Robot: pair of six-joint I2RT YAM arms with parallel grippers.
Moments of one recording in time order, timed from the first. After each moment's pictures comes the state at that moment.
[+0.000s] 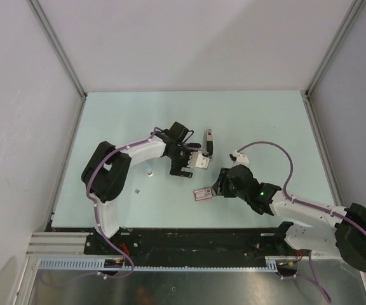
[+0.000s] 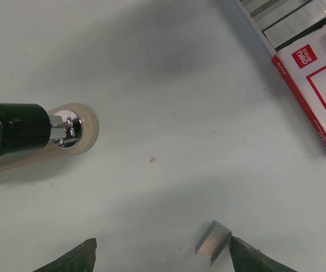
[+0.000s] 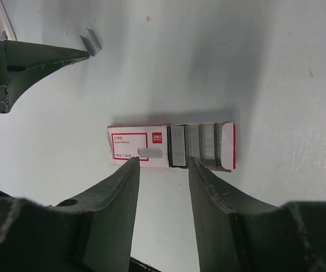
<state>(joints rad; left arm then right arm) -0.62 1.91 1.26 -0.53 0.44 1.24 0.86 1.09 0.50 -0.11 0.22 0.78</state>
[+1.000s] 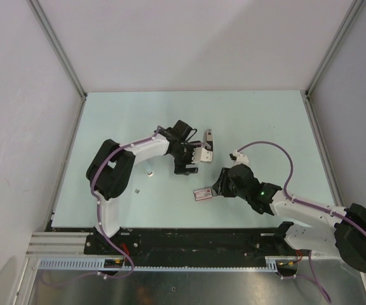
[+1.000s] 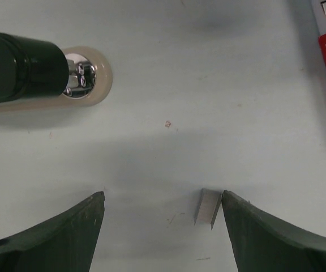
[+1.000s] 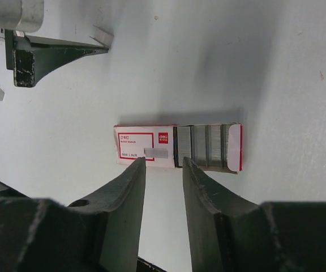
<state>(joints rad) -0.63 1.96 1.33 -0.54 0.42 1.05 0.84 1.09 0.49 -0.08 0.17 0.78</state>
